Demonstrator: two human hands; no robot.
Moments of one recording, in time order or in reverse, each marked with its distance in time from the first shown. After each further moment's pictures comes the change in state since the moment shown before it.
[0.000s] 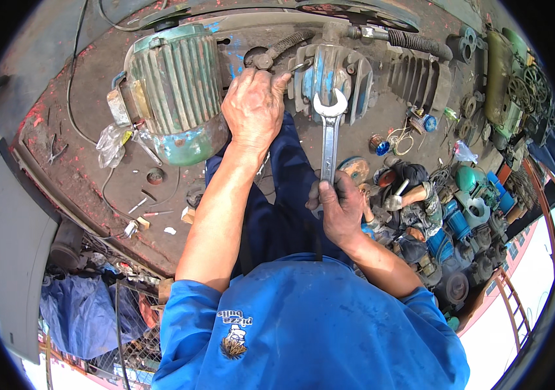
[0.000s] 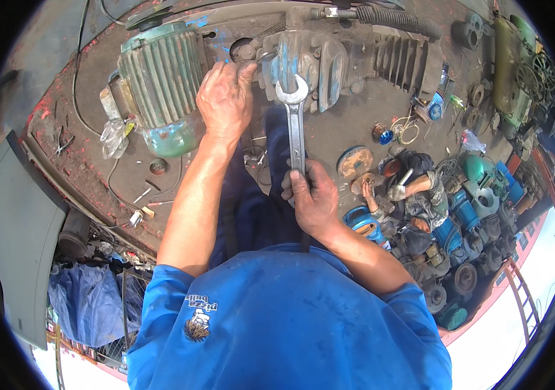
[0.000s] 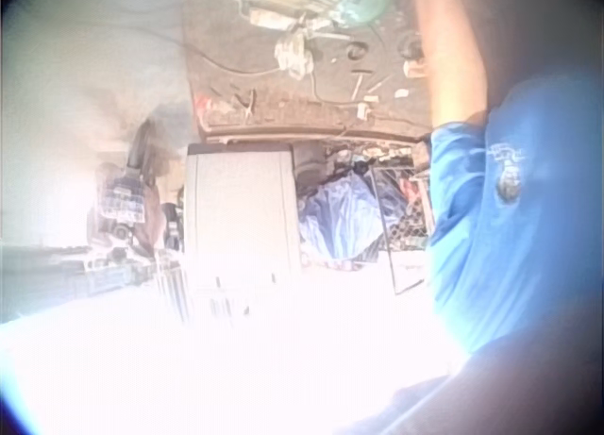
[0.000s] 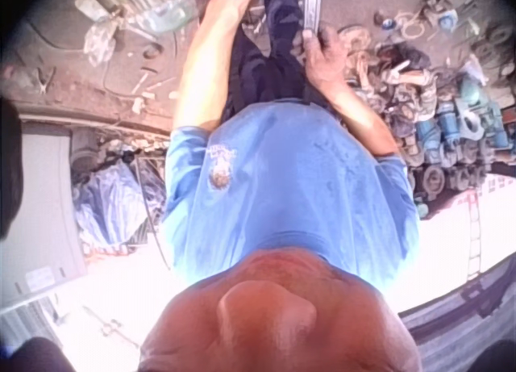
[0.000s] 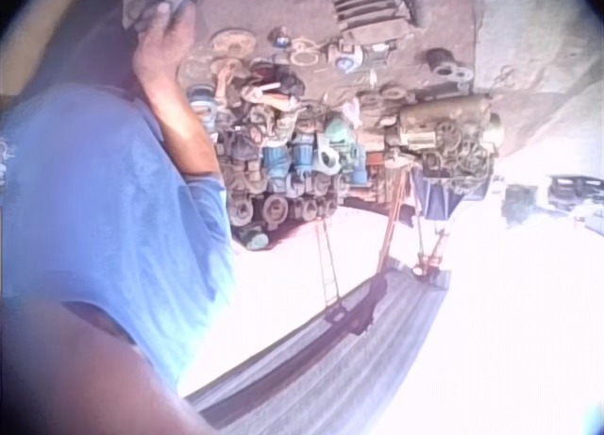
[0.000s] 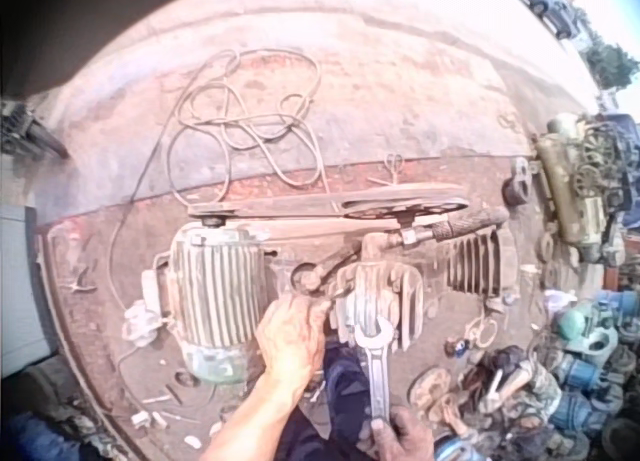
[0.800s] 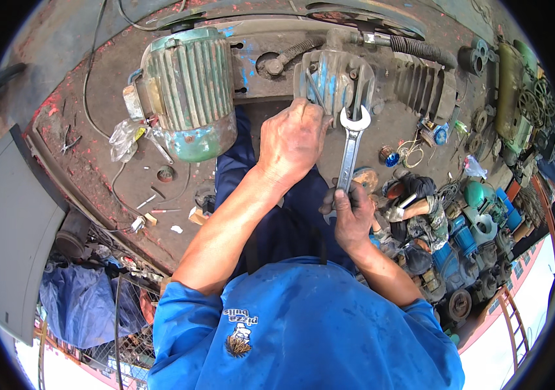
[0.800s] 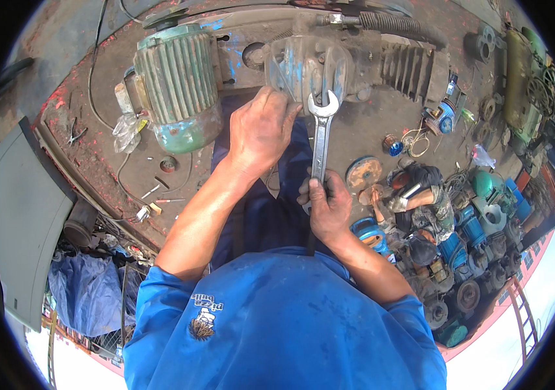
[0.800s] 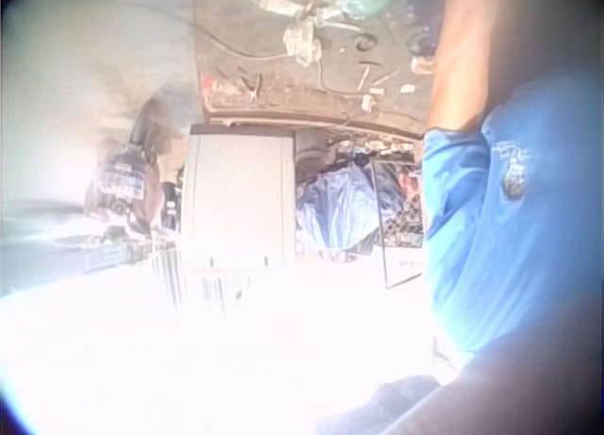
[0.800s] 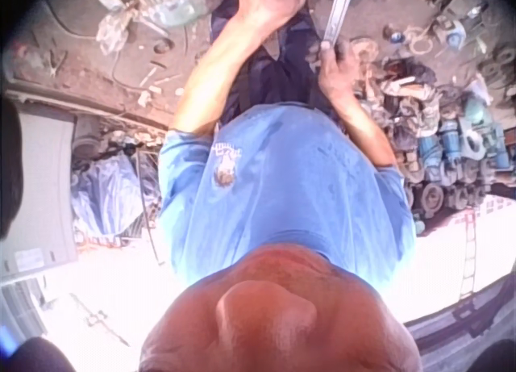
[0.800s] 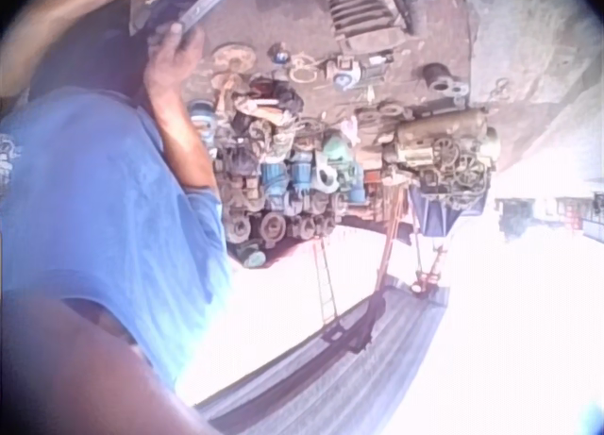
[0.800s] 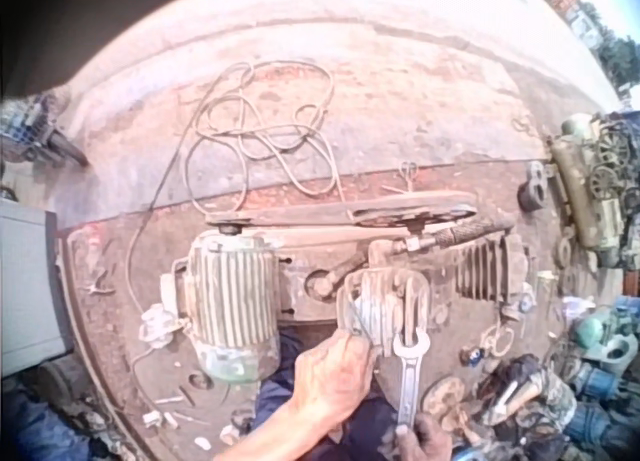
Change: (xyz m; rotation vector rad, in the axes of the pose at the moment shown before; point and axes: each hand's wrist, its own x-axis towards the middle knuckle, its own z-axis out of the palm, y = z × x) left_hand -0.022 0.067 -0.036 -0.155 -0.339 -0.008; right_hand -0.013 0.009 -0.025 -0.030 0.061 0.007
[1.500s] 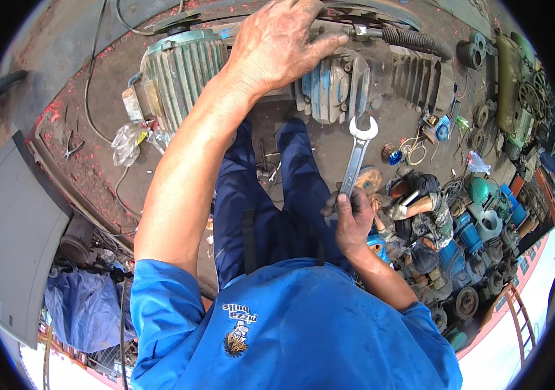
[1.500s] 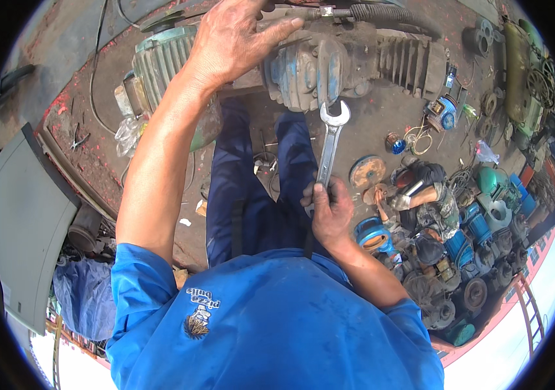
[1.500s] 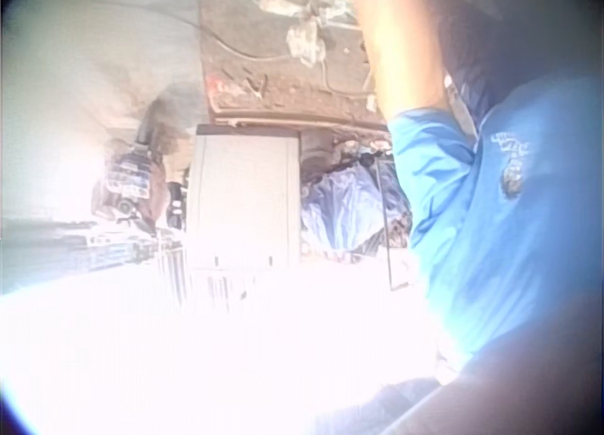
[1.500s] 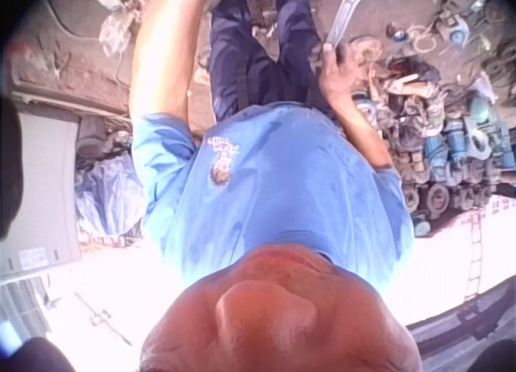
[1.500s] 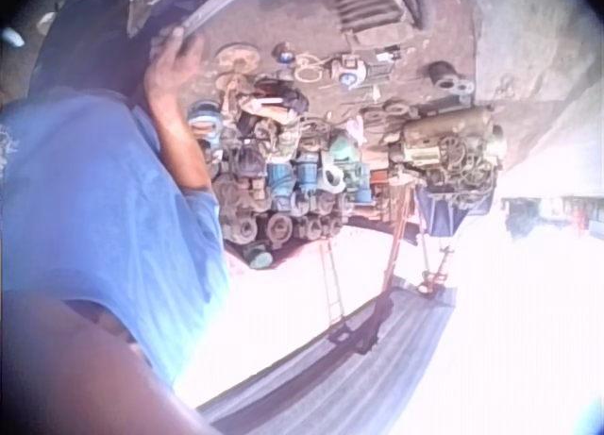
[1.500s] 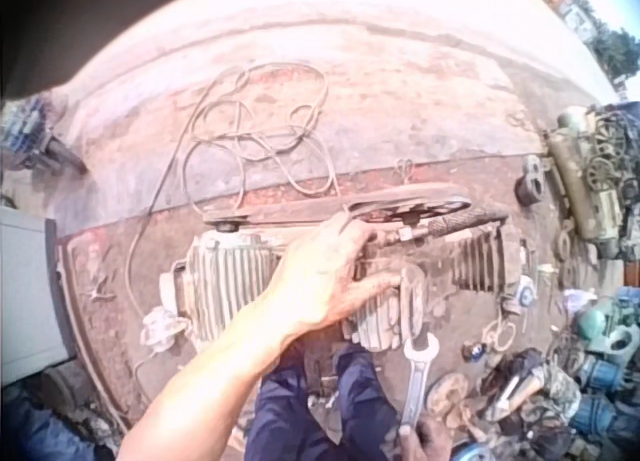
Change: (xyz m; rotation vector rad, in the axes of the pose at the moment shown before) left_hand 0.122 -0.003 -0.056 0.084 -0.055 0.460; right_hand -0.019 0.027 0.000 0.103 0.092 -0.015
